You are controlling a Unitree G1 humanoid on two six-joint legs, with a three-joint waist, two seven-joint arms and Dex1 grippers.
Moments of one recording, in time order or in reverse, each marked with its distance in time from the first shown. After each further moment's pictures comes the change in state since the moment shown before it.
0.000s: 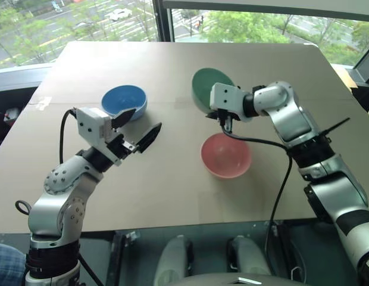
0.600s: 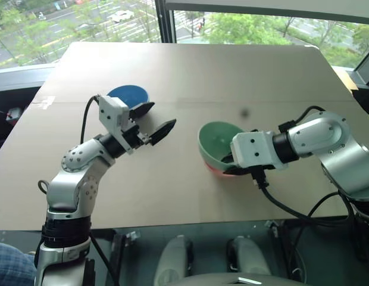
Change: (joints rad) left arm -0.160 0.005 -0.096 0.167 0.046 -0.032 -0.143; right arm 0.200 -0.327 0.038 -0.735 0.263 0.462 0.125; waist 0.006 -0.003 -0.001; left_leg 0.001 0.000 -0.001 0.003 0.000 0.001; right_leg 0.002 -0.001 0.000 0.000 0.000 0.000
